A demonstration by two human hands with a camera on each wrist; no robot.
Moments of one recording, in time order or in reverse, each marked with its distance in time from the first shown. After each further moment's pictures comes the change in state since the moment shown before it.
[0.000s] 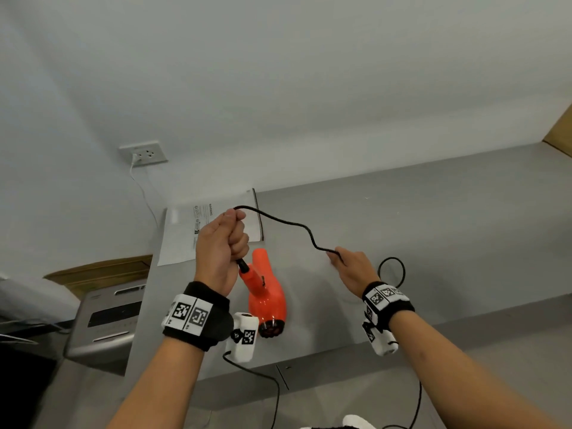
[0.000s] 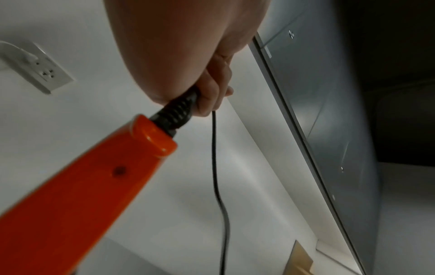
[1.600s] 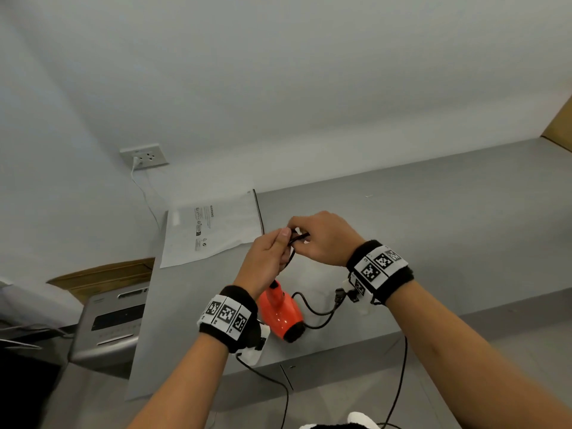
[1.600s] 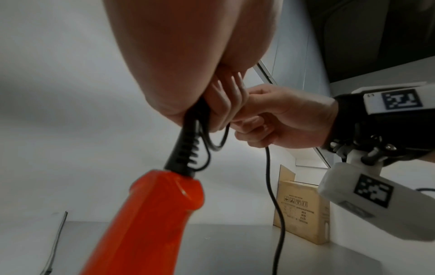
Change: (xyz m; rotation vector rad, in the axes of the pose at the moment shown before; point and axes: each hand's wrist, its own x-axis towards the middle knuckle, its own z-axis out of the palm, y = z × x) left_hand -0.011 -0.041 0.029 0.557 -0.287 -0.040; right_hand -0.001 -0.133 -0.060 -0.232 -0.060 -0.469
